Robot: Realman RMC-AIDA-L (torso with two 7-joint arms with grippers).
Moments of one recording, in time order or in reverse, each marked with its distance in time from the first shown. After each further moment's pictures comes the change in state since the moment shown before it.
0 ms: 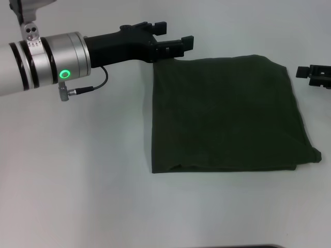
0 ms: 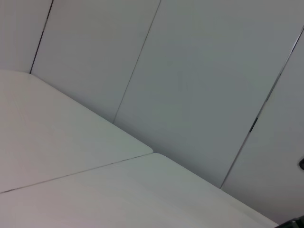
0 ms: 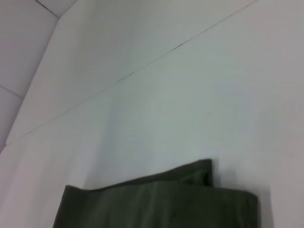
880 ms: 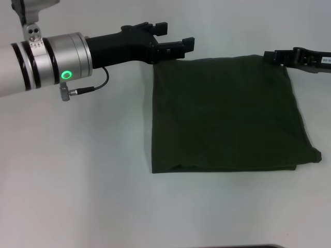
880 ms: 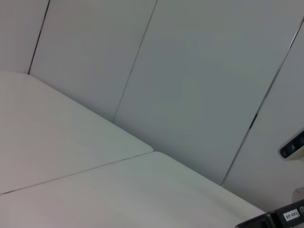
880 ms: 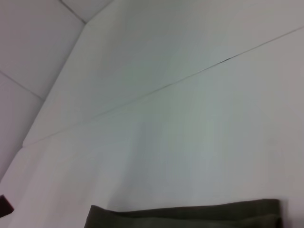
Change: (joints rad) left arm -0.005 -0.002 0.000 -0.009 0.003 -0.006 0.024; right arm 0.104 0.088 0.001 0.026 0.007 0.118 -0.076
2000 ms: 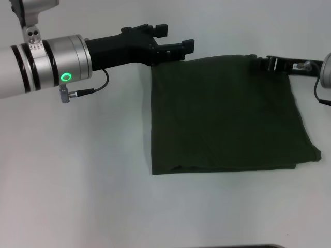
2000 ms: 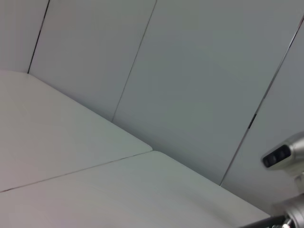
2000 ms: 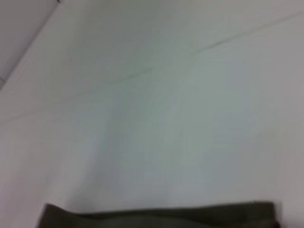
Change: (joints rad) left arm 0.006 -0.001 0.000 0.000 -0.001 0.007 0.003; right arm 0.042 0.060 -0.082 0.080 0.040 0.235 -0.107
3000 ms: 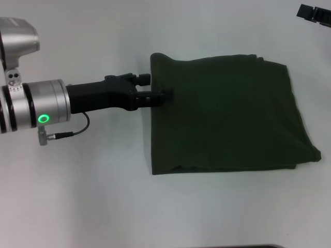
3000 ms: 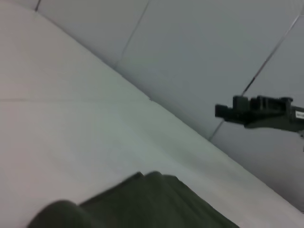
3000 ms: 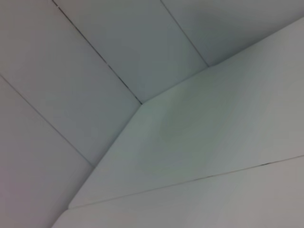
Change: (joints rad) left arm 0.112 0.005 -0.054 0.005 0.138 0.133 -0.086; right arm -0.140 -0.112 0.092 -0.136 0.269 -0.381 -0.093
